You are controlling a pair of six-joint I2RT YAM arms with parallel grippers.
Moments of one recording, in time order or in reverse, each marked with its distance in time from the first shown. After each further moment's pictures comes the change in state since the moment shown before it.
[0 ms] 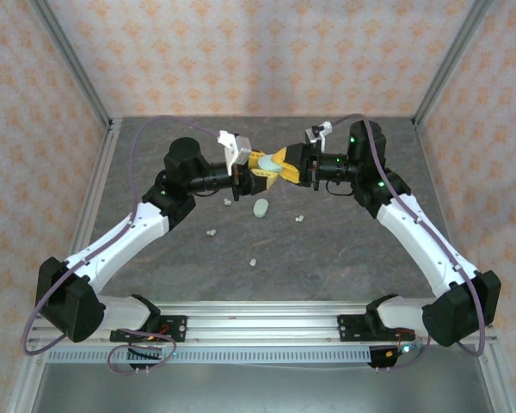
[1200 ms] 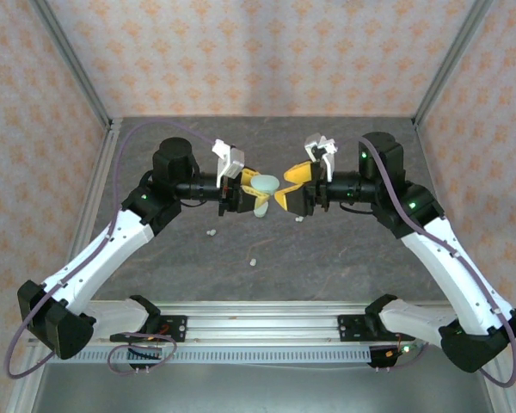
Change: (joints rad) left arm -0.002 -0.117 0.066 -0.362 0.174 0.058; right arm 0.148 -0.176 0.154 -0.470 0.203 -1.143
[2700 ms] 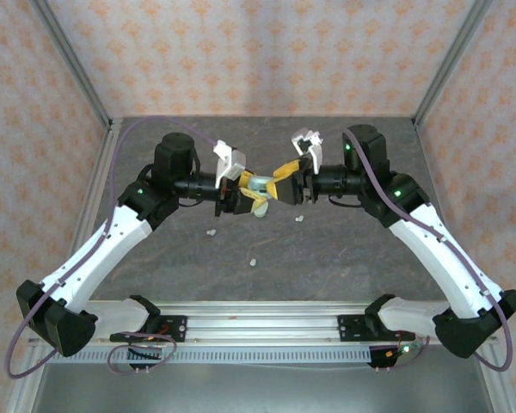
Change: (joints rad) left arm 0.006 0.018 0.080 -0.206 0.011 0.132; right arm 0.028 0.096 0.058 0.017 0.068 0.055
